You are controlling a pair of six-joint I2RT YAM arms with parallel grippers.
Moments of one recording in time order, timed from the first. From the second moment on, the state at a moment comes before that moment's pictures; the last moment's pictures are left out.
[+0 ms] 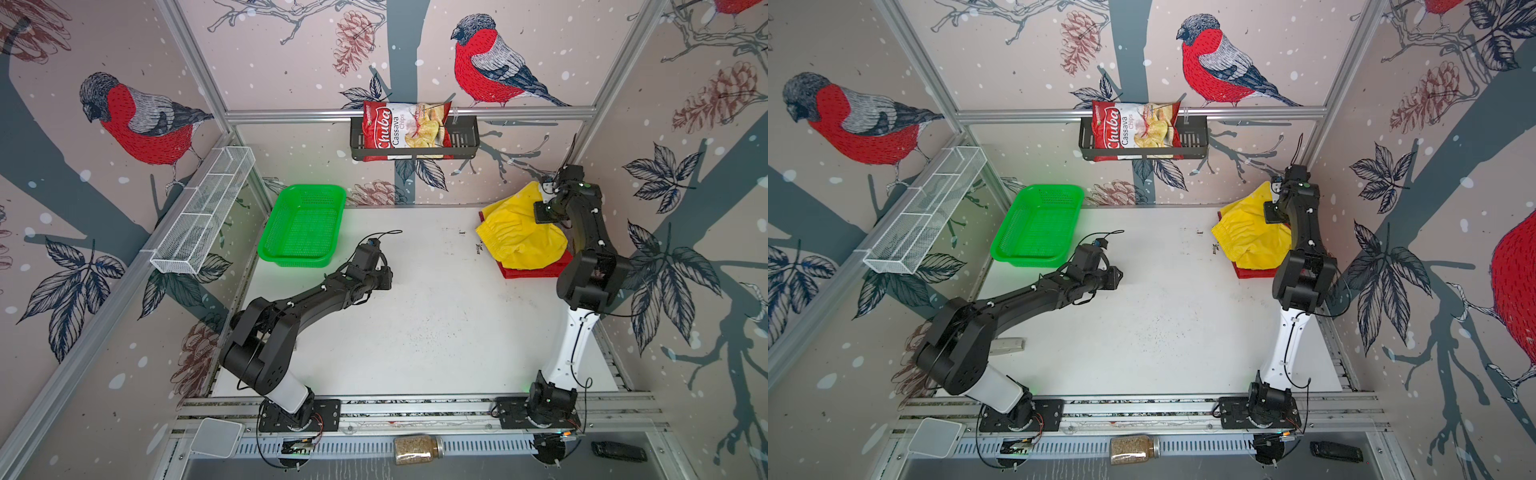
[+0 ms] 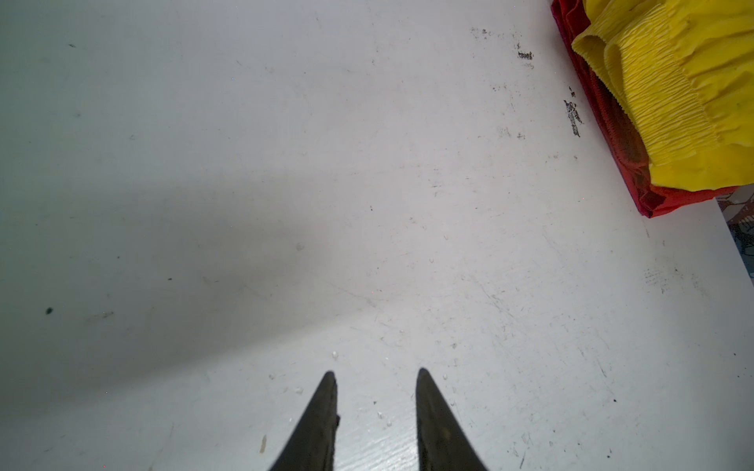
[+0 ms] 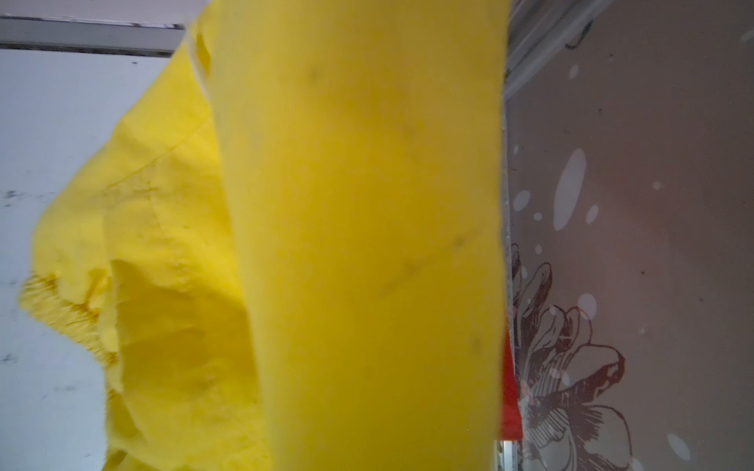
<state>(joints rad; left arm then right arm) -0.53 1.59 0.92 -0.10 0.08 -0.44 -0.19 2.27 2.28 -1.05 -0.02 -0.28</state>
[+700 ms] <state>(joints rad) -0.56 1.66 0.99 -0.13 0.07 -0.44 -0.22 2.15 2.08 -0.82 0.21 -0.15</state>
